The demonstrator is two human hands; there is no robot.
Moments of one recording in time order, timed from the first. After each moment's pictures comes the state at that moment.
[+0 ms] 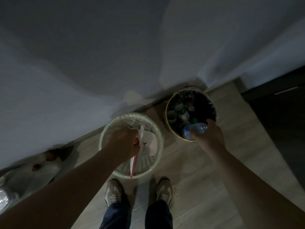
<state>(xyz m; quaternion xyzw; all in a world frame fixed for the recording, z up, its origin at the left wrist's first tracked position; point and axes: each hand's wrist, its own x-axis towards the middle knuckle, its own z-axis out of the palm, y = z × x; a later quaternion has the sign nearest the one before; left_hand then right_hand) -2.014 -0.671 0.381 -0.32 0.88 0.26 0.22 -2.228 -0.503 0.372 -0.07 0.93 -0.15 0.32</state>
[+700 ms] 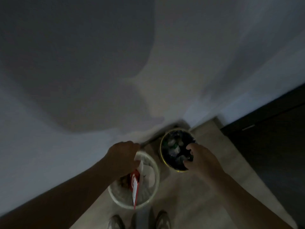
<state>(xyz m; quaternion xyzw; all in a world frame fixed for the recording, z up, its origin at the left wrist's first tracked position) -2.028 -0.713 0.587 -0.22 0.94 0.21 0.15 -2.210 -0.532 0.582 -0.33 0.90 -0.02 0.29</state>
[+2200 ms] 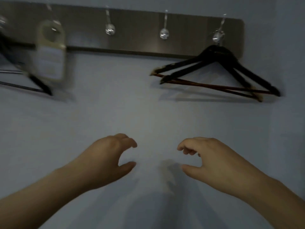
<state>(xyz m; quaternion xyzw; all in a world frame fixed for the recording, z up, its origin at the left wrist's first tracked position) -1.899 -0.585 1.291 -0.39 0.85 -0.21 -0.29 -2.153 -0.512 1.308 -0.77 0.56 -0.23 -0.18</state>
